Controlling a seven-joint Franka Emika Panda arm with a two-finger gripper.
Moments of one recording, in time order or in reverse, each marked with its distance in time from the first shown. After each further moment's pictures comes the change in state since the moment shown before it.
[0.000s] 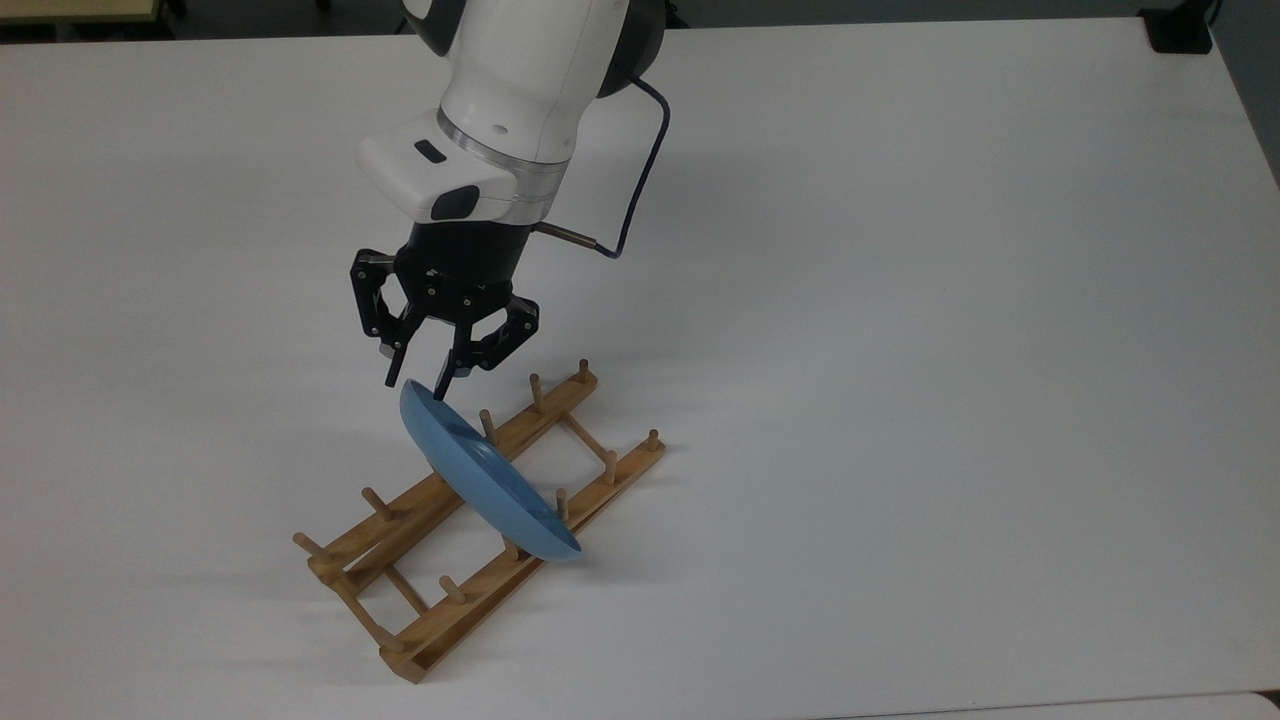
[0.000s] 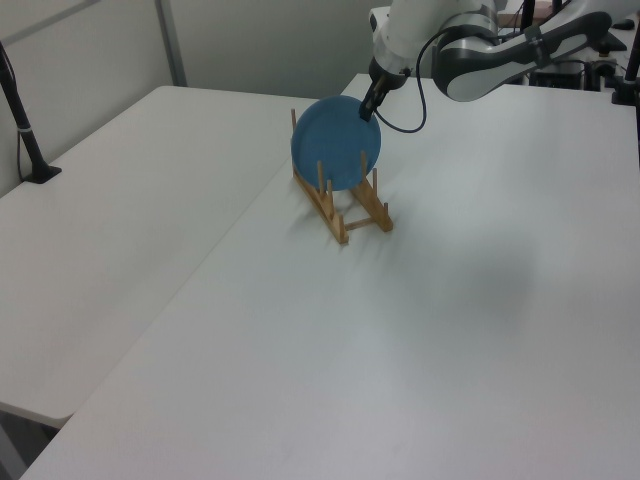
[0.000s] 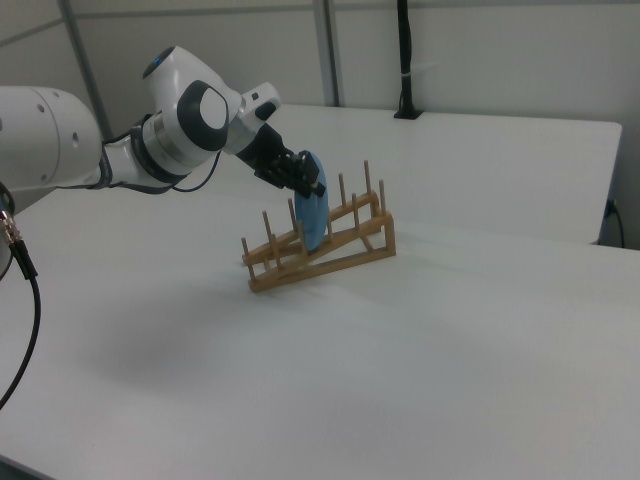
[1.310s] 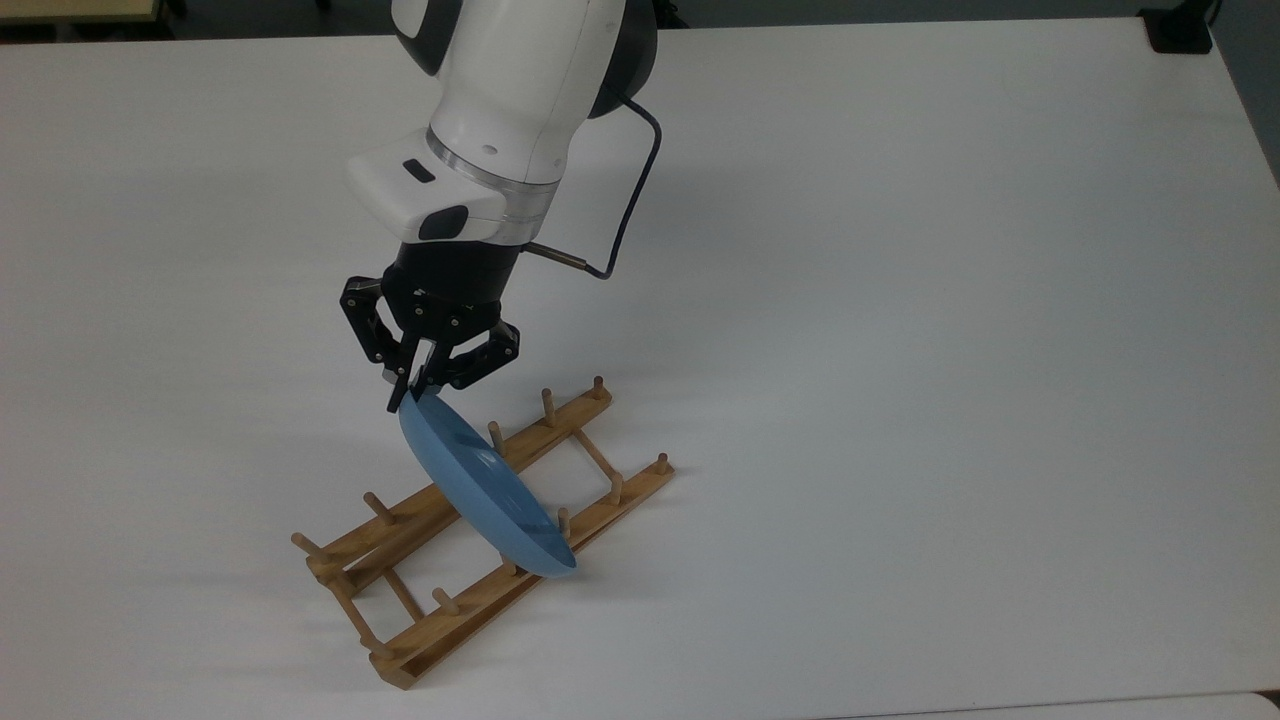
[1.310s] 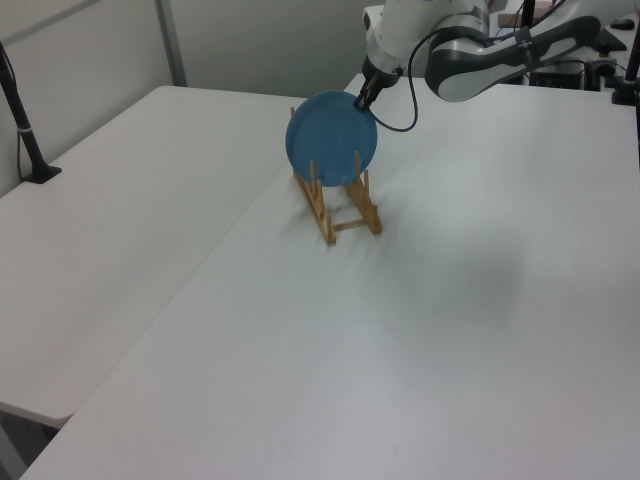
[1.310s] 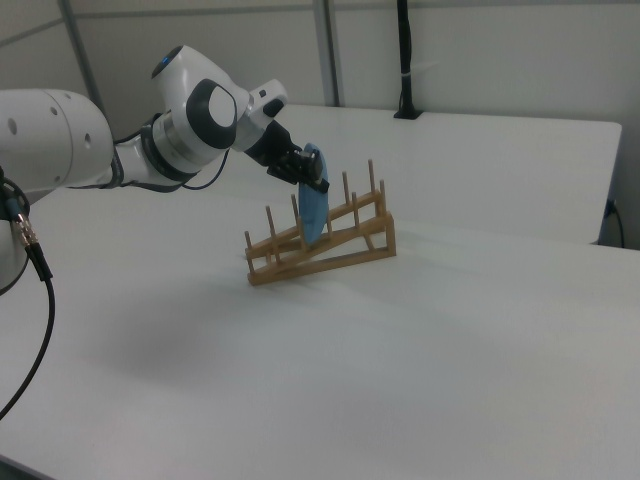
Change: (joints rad) arm -0.002 0.050 -0.006 0.069 -0.014 0.000 0.000
